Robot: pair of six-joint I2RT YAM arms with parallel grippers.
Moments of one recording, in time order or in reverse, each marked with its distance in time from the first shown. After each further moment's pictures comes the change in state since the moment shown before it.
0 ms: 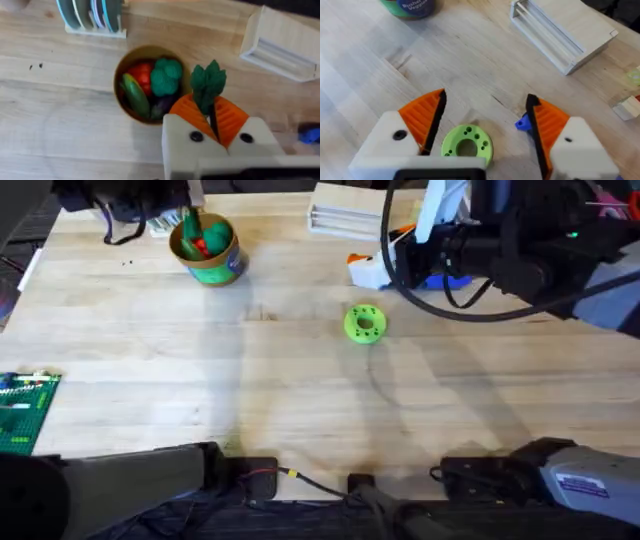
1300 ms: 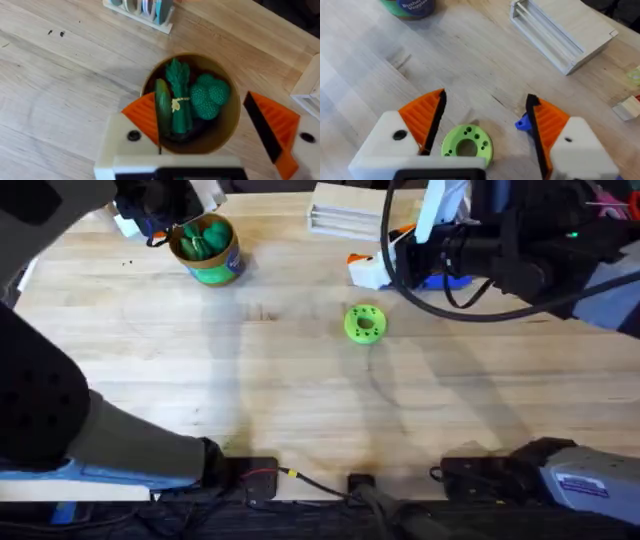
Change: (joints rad) left arm 0.000 0.225 0.001 0.169 -0.202 -0.250; right arm 0.000 0.000 0.000 0.000 0.000 0.000
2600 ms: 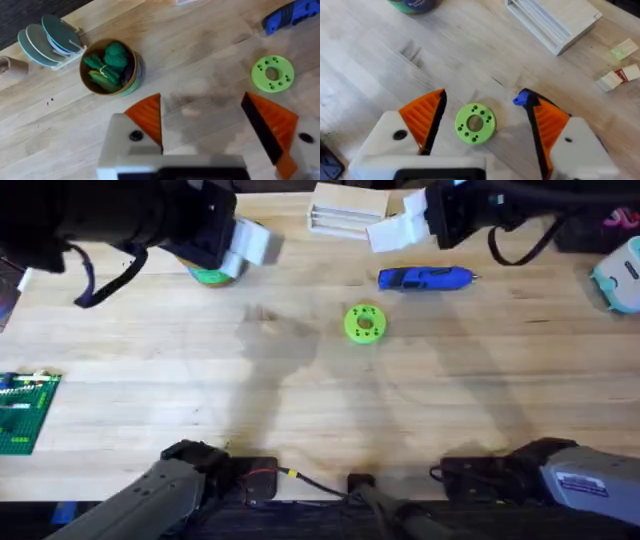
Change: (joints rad) left arm -0.410 -0.587 0.002 -0.513 0.007 0.544; right arm -0.035 0.000 0.378 -0.536 0.000 0.015
